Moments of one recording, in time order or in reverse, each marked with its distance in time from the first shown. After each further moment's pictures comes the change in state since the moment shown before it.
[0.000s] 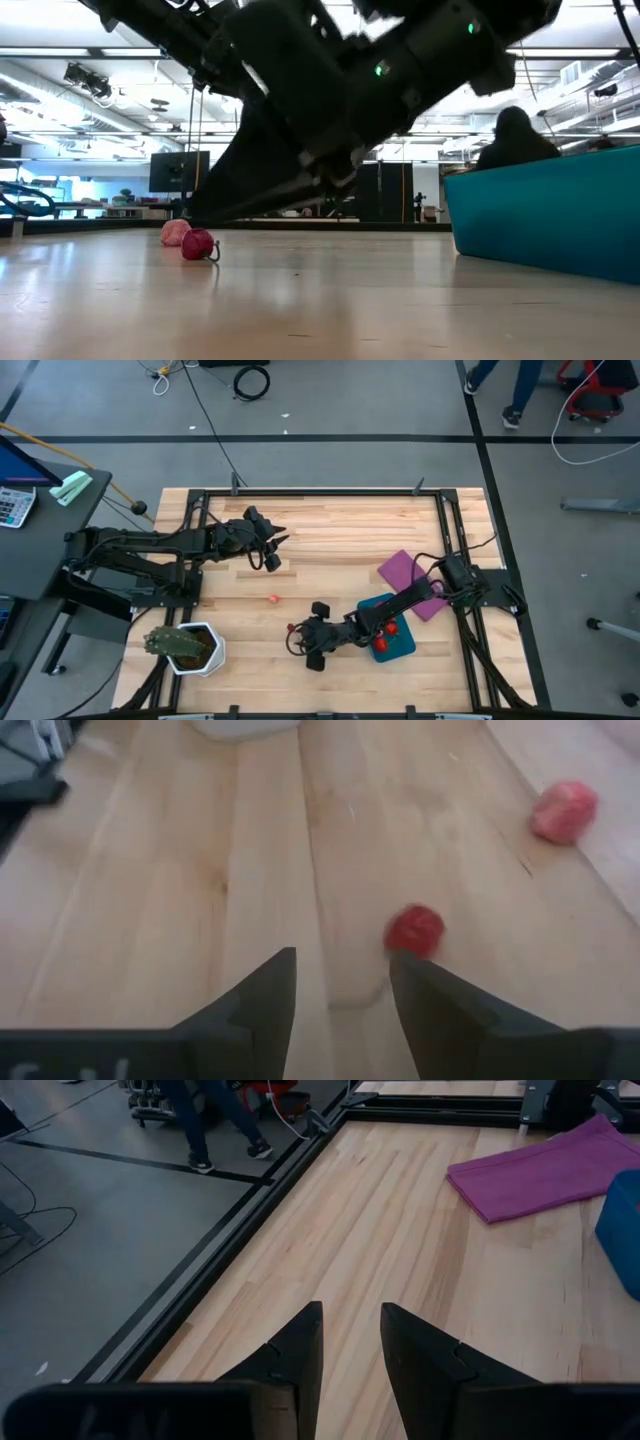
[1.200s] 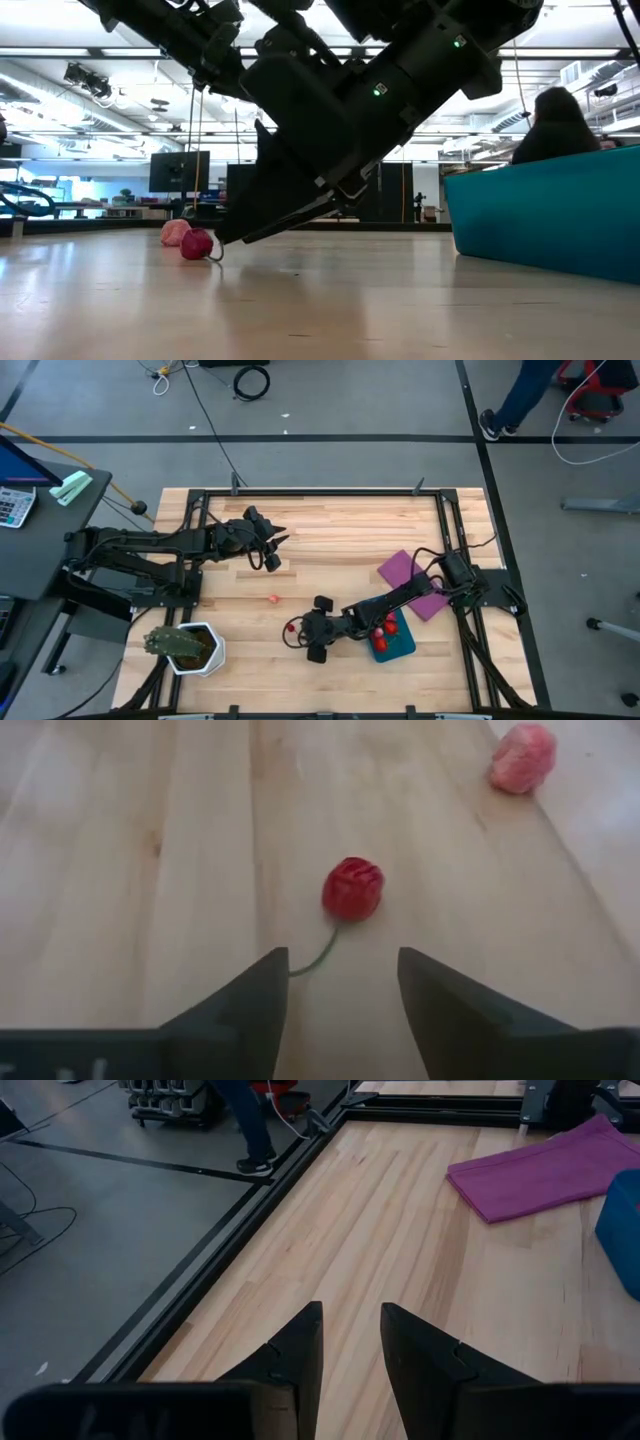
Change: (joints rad) left arm 0.000 0.000 0.000 0.000 0.000 0.000; right arm -0.039 -0.013 0.000 -0.116 -0.029 0.012
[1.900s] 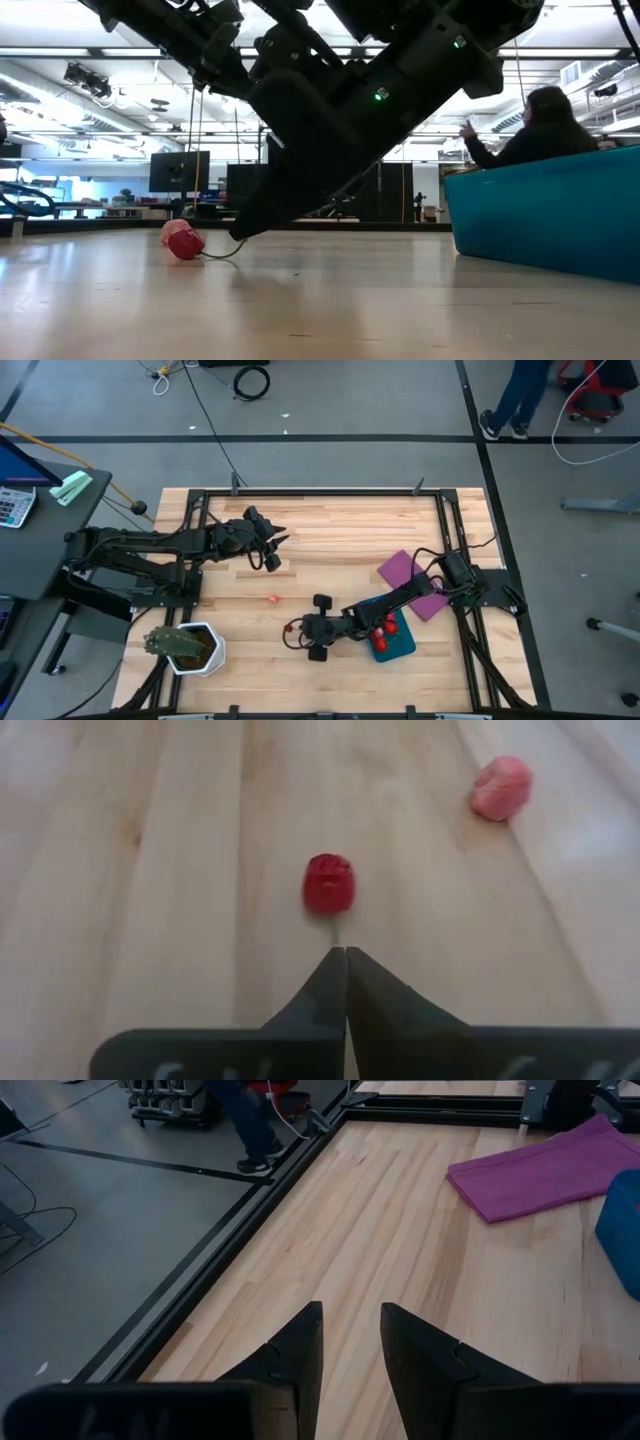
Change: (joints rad) left arm 0.000 0.000 0.000 0.000 0.000 0.000; right arm 0.002 0.000 0.000 0.000 0.051 -0.107
